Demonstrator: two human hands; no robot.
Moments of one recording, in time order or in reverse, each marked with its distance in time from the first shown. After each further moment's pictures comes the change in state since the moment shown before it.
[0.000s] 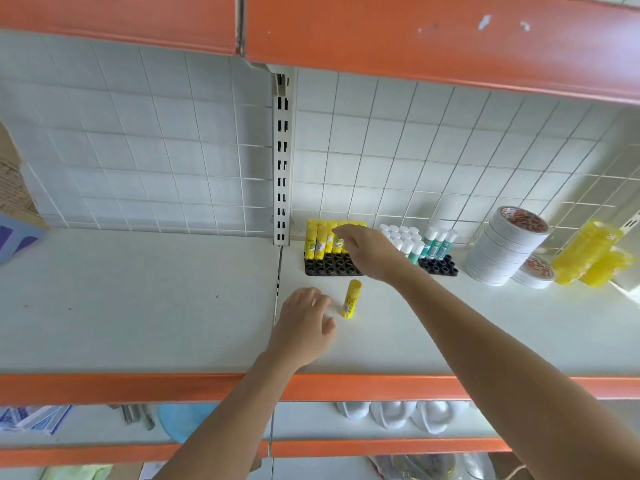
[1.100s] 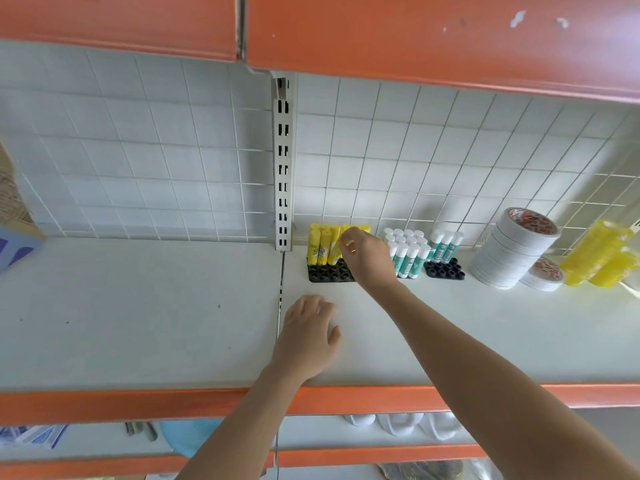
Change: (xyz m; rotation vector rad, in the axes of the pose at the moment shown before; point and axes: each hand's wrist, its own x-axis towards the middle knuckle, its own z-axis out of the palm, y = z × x) left_hand 0.000 0.003 -0.002 -0.019 0.001 -0.016; right_hand 0.027 0.025 0.049 0.053 0.377 0.050
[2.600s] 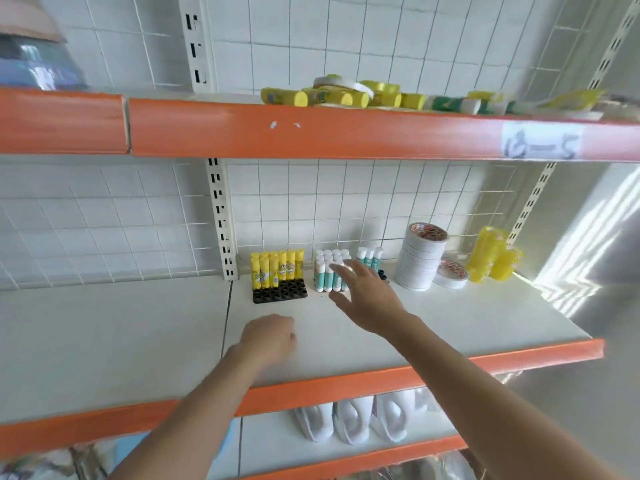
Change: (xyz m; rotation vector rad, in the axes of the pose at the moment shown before) left_hand 0.011 0.073 -0.054 0.295 -0.332 -0.010; right_hand -0.098 0.009 -0.146 -0.345 -0.274 0.017
